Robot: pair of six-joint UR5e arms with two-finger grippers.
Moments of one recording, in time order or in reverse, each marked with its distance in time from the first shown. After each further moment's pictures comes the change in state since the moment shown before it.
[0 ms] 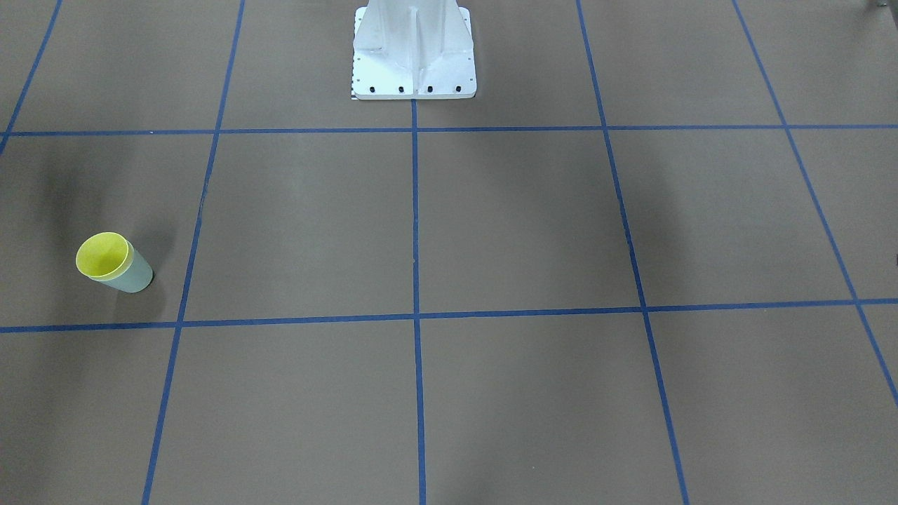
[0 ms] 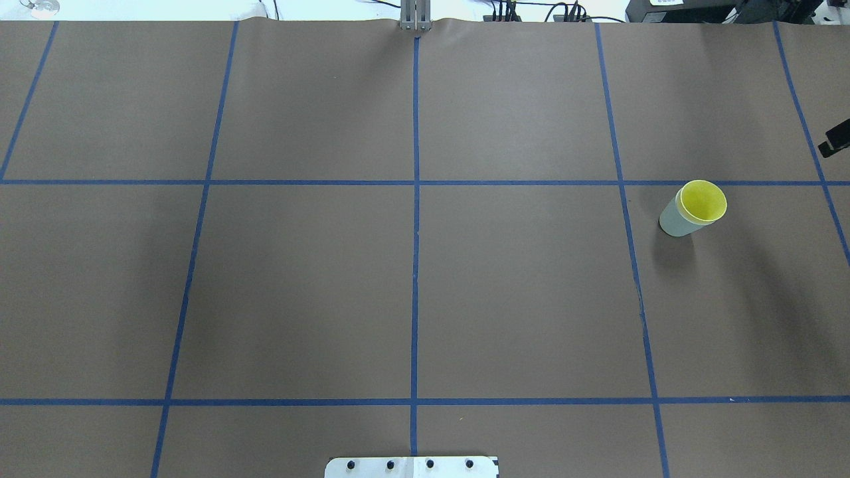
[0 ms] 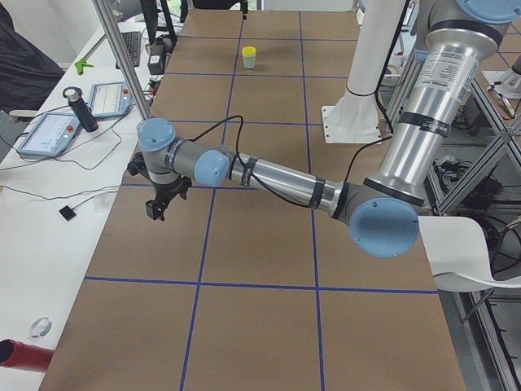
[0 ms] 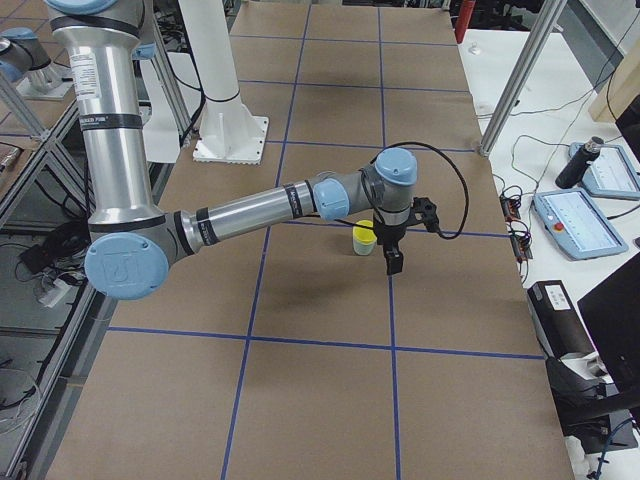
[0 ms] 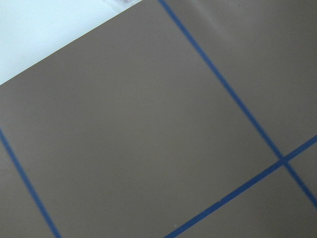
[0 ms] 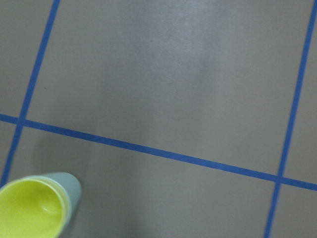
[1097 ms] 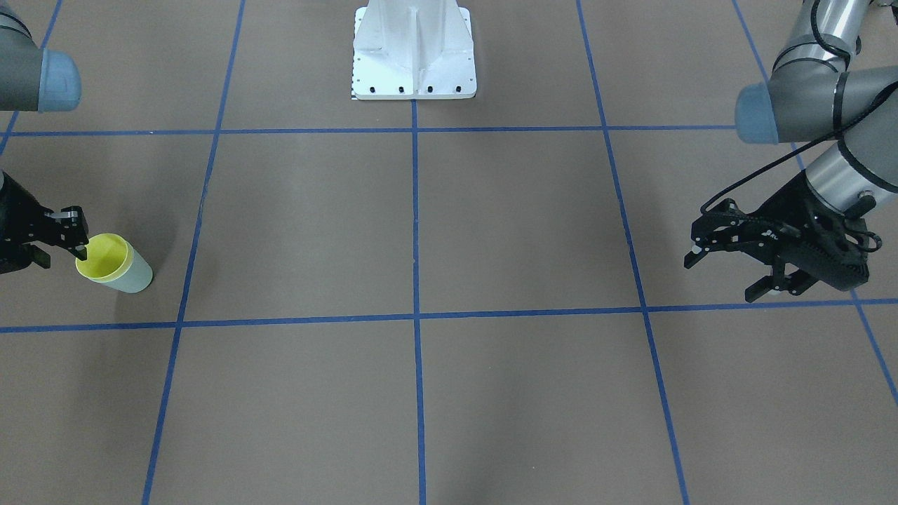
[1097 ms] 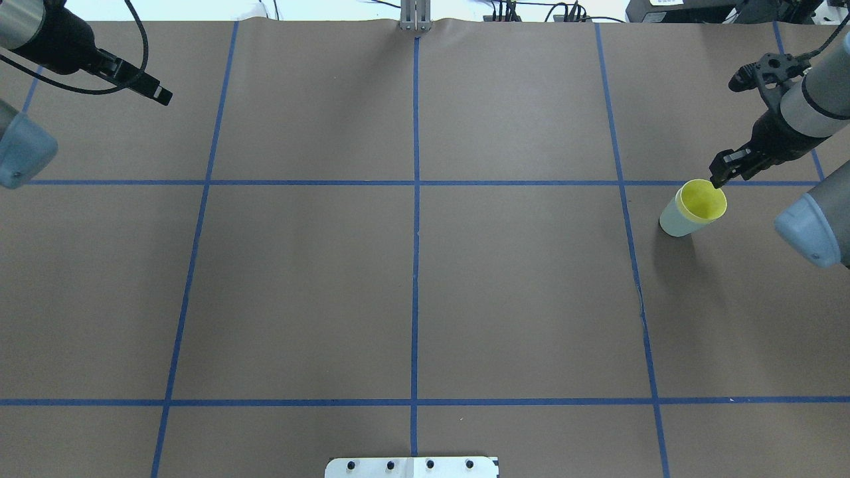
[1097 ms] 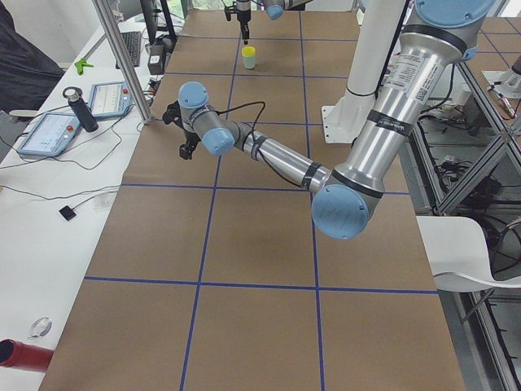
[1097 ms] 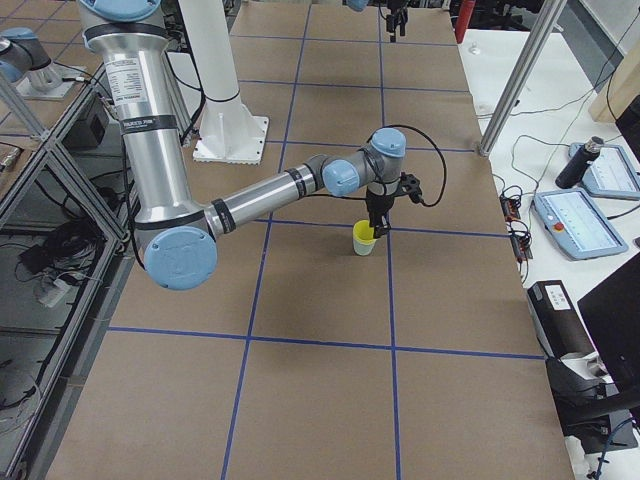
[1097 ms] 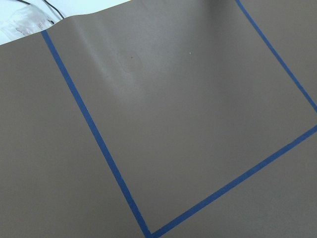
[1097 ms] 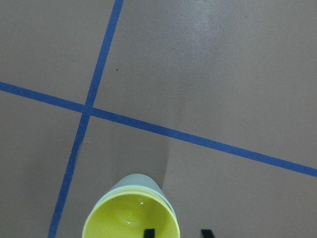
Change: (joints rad) left arm 0.327 -0.110 -0.092 -0.361 -0.006 -0.647; right arm -0.303 0.116 0.011 0.015 -0.090 0.280
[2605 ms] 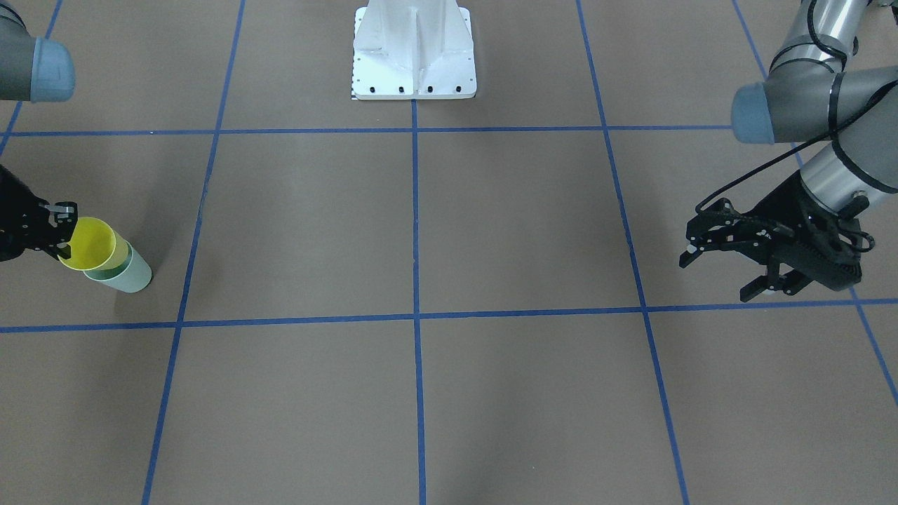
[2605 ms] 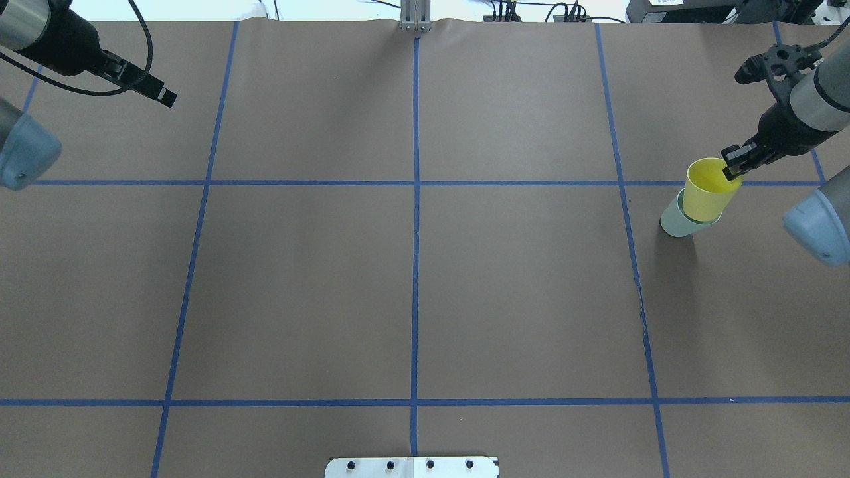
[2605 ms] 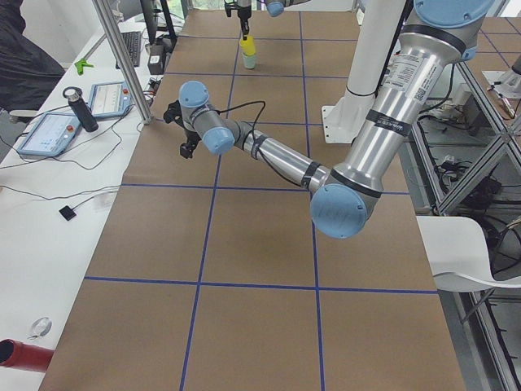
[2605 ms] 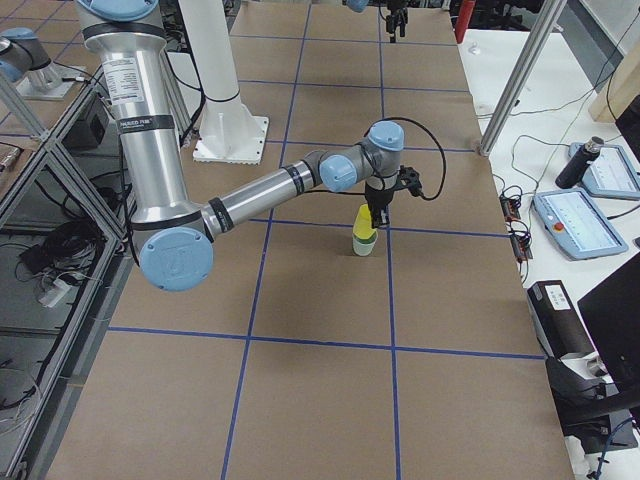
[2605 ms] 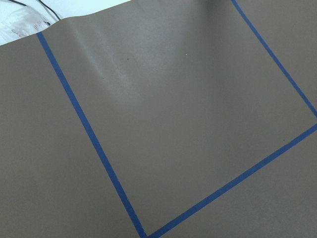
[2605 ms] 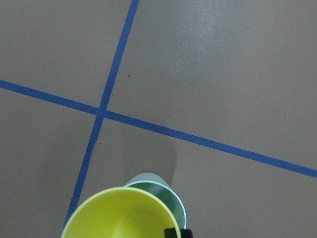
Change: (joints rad) left arm 0.012 -0.003 -0.002 -0.003 0.000 -0.001; right arm 0.014 -0.004 0.030 -0.005 0.014 -0.009
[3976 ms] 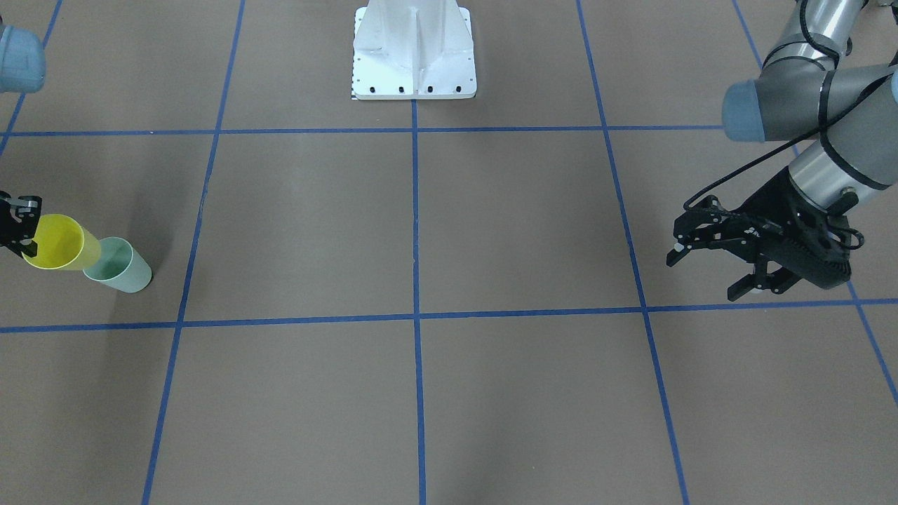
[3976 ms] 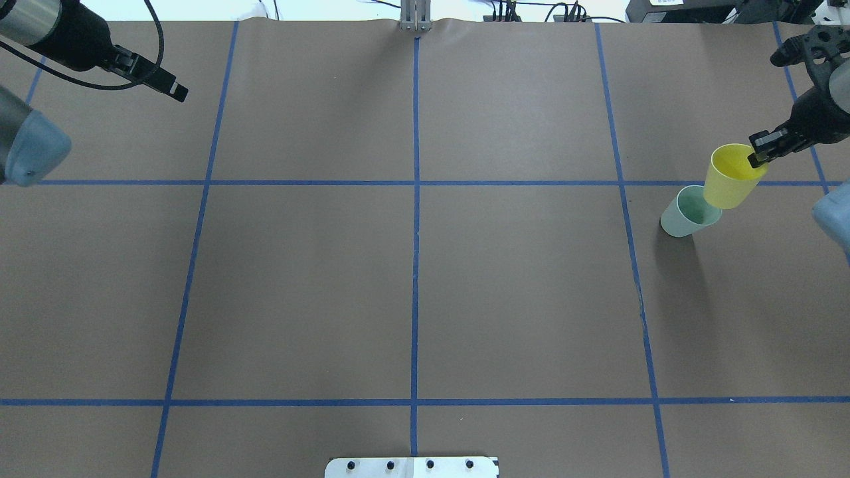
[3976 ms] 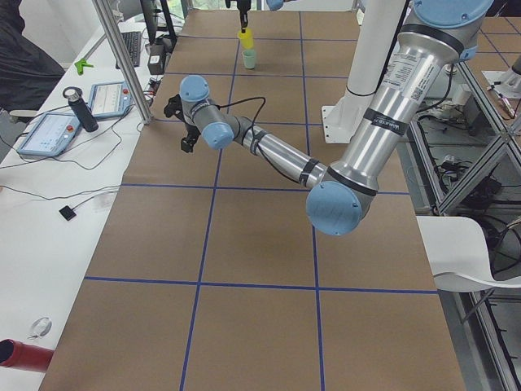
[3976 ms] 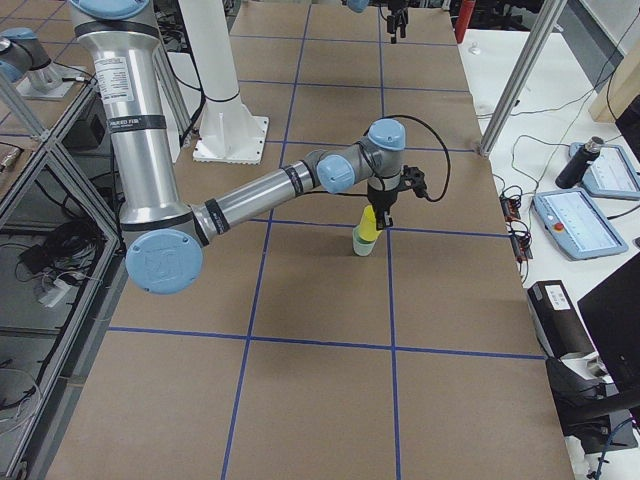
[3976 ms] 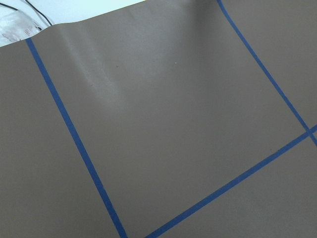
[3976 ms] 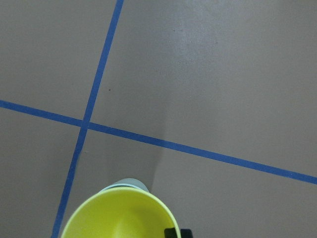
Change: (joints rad) left arm 0.009 -0.024 -0.004 -0.001 0.000 -0.042; right arm 0.055 -0.026 0.031 0.003 0.005 0.004
